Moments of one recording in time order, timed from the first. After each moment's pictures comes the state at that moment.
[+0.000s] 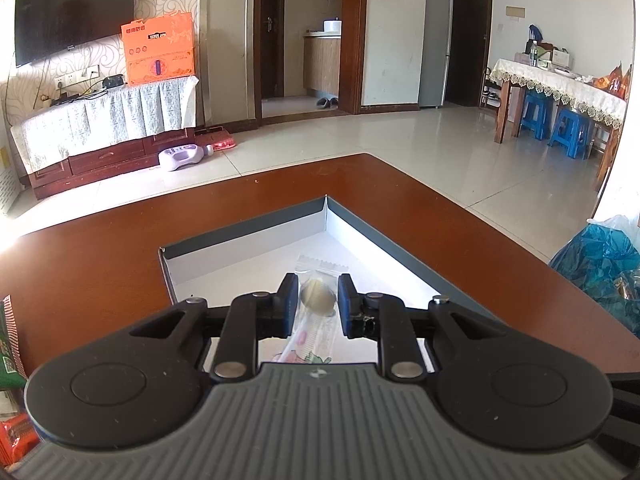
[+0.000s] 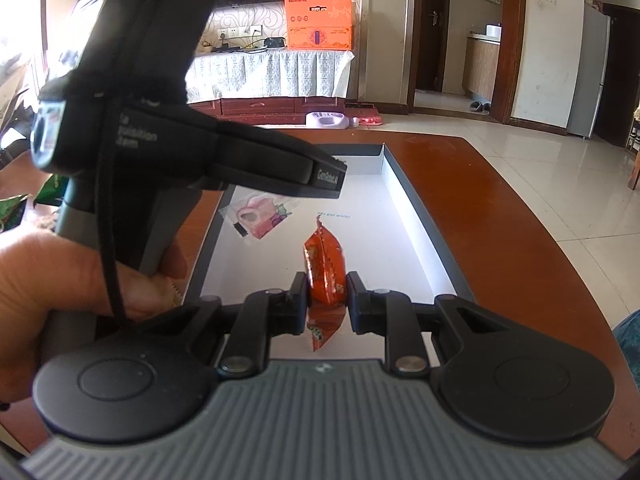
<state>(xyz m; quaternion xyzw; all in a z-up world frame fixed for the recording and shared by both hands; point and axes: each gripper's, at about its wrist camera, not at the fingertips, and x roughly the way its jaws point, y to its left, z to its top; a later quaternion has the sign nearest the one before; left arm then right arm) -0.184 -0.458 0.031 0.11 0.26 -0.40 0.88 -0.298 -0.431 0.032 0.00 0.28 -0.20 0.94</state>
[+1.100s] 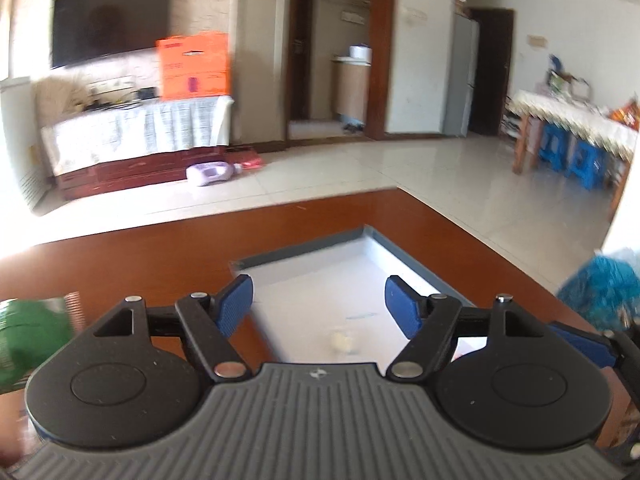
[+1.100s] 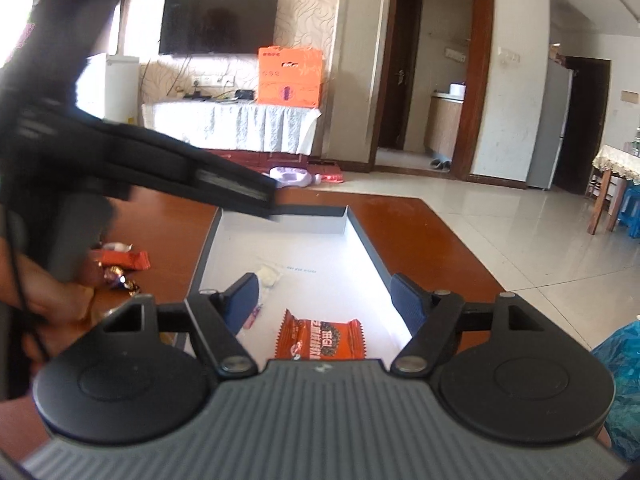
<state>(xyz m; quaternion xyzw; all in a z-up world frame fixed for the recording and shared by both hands) -0.197 -0.371 0.079 0.06 0.23 -0.36 0.90 -0.325 -0.408 0.043 -0.05 0.19 -0.26 0.95</state>
